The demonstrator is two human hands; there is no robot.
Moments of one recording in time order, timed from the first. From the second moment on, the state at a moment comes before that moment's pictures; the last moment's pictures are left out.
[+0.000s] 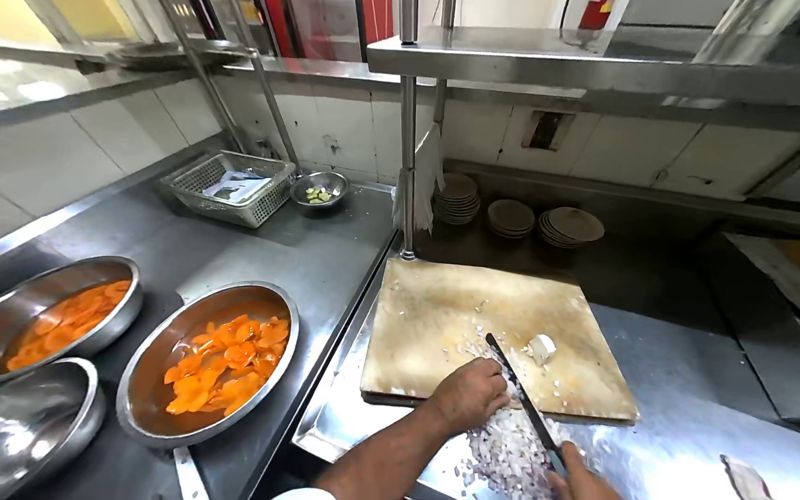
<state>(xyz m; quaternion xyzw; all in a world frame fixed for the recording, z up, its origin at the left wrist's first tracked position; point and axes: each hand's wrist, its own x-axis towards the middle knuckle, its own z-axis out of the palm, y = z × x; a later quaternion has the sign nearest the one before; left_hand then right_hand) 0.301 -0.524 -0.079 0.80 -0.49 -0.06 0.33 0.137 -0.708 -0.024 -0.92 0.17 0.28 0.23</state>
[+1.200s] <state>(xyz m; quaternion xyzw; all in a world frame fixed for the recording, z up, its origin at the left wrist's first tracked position) 0.298 -0.514 -0.090 0.77 -0.51 0.00 0.39 0.143 -0.684 -0.009 -0.90 0.16 0.32 0.25</state>
